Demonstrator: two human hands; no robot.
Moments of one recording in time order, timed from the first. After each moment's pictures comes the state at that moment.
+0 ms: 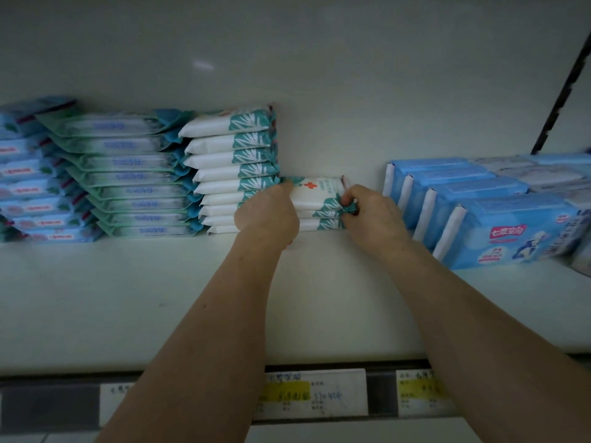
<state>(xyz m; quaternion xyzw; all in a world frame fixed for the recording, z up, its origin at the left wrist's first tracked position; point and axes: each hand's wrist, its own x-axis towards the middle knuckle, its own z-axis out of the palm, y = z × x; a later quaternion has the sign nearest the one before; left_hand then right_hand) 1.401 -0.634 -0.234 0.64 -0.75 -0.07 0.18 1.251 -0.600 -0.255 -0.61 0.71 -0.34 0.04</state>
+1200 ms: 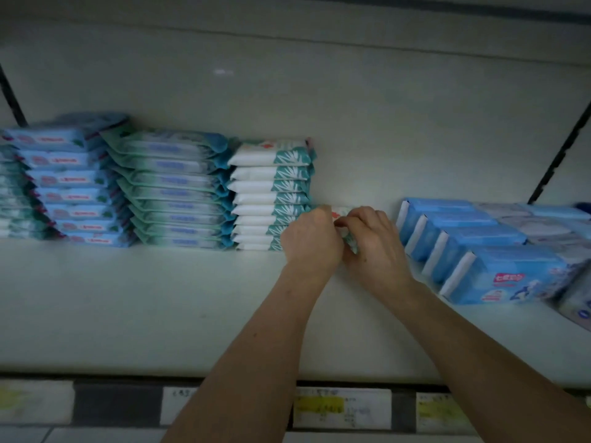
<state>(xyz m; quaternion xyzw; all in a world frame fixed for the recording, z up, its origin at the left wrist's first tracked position) 1.394 -0.602 -0.216 0.60 -0.74 -0.09 0.30 1.286 -0.584 -0.244 -0.72 0.61 -0.29 -0.14</state>
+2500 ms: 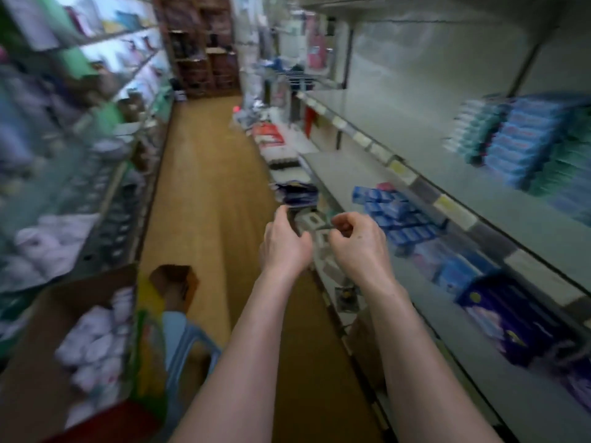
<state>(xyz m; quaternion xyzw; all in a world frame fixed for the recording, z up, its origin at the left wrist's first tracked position) 1.655 -0.148 -0.232 0.89 -0.12 -0.05 0.44 1.577 -0.230 -0.210 -0.87 0.29 -0.24 0.33</state>
